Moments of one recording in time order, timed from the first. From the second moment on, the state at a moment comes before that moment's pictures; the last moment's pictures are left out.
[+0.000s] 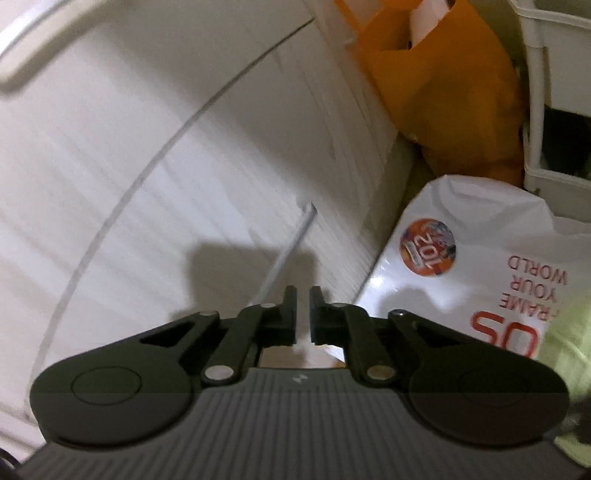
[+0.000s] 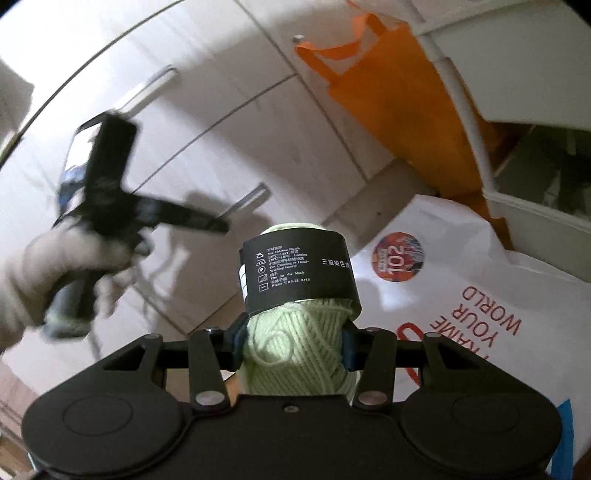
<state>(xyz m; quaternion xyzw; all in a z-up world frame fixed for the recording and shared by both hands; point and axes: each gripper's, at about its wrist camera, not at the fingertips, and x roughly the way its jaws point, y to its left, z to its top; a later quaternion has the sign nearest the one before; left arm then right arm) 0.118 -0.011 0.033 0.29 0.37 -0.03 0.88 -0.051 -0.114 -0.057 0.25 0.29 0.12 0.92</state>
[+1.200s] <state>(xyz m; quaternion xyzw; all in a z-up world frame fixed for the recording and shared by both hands) 0.142 -0.014 0.007 0.33 0.35 0.02 0.88 -0.056 -0.116 -0.070 0.30 0.31 0.11 0.90</state>
